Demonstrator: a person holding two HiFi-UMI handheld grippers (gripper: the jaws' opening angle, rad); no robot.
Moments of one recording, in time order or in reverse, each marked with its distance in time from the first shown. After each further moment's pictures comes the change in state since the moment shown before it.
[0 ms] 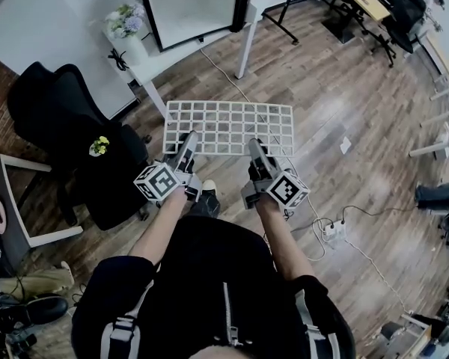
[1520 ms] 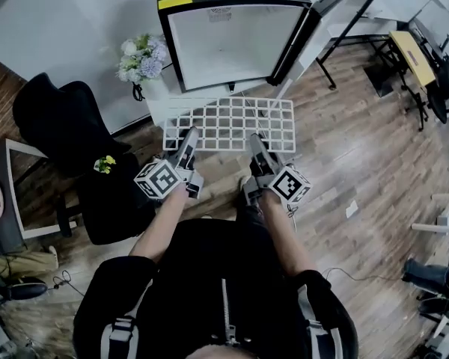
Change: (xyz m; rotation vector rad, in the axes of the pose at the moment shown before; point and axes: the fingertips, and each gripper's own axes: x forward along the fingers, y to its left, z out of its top) left arm 0.196 0.114 0.144 0.037 -0.217 0.162; right arm 0.304 -0.048 0.090 0.003 0.217 0.188
